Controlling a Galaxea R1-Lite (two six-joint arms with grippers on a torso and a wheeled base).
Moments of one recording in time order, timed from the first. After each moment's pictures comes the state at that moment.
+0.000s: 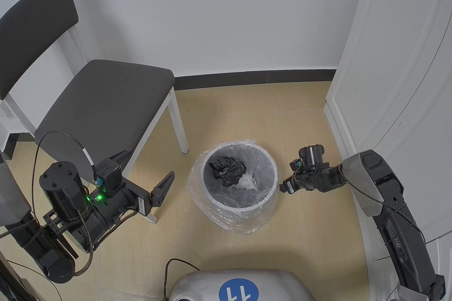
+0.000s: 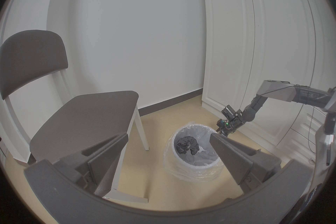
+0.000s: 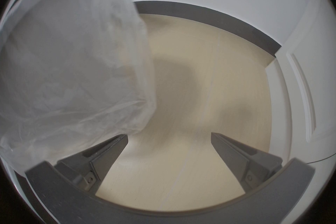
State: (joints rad) left arm -0.47 1.82 -0.21 -1.54 0.06 0.18; right arm 0.23 2.93 -2.00 -0.22 0.04 -0.32
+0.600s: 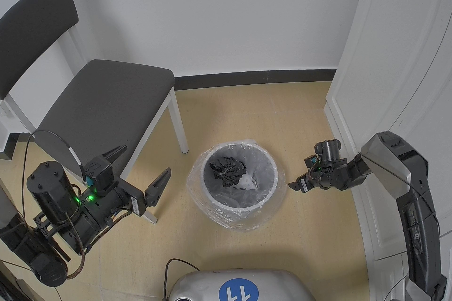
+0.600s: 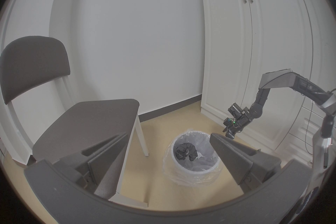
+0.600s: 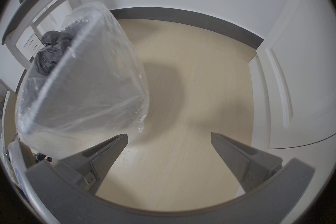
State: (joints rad) left arm -0.48 1.75 -0.18 -1.54 0.06 0.18; right arm 0.19 2.67 -1.57 -0.39 0.03 -0.29
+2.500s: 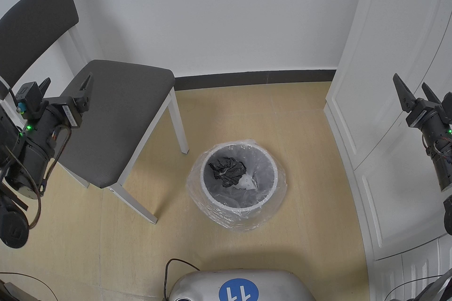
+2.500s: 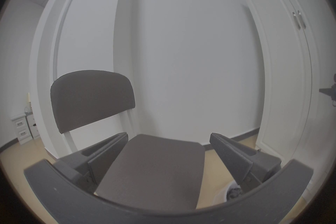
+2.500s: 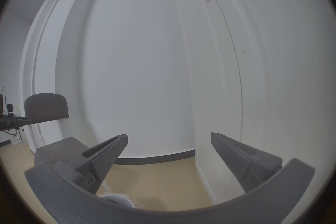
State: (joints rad) left arm -0.26 1.48 -0.44 -1.35 0.29 0.14; right arm 0.19 1.47 -0.36 -1.54 -0.19 0.02
